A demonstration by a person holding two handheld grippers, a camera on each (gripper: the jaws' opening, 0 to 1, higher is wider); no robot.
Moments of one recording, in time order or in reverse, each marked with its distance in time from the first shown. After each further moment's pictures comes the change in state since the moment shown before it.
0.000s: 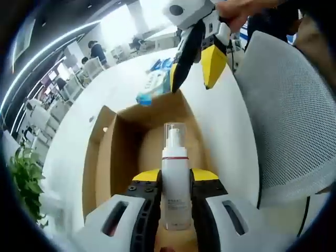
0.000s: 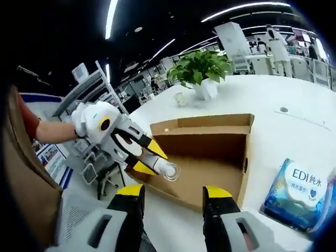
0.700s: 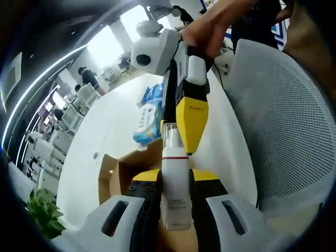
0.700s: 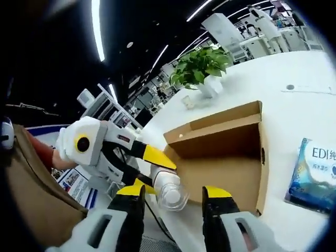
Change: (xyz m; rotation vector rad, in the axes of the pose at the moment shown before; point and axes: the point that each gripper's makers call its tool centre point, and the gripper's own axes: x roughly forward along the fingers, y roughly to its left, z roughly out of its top) left arm -0.004 -0.019 0.071 0.197 -0.085 0.003; right arm 0.000 0.009 0.003 0.192 -0.041 0.110
